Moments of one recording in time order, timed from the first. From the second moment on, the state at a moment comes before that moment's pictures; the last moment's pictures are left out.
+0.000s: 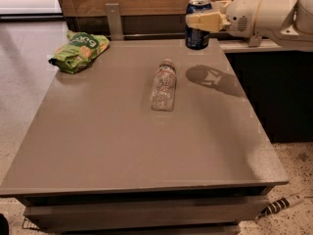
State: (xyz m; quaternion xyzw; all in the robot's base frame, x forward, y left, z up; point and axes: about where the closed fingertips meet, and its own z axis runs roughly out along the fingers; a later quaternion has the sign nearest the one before) arm 0.698 -0.127 0.999 -0.38 0.66 0.29 0.58
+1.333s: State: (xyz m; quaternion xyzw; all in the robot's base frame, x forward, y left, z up) arm 0.774 0.027 0.988 -0.43 0.62 0.33 0.57
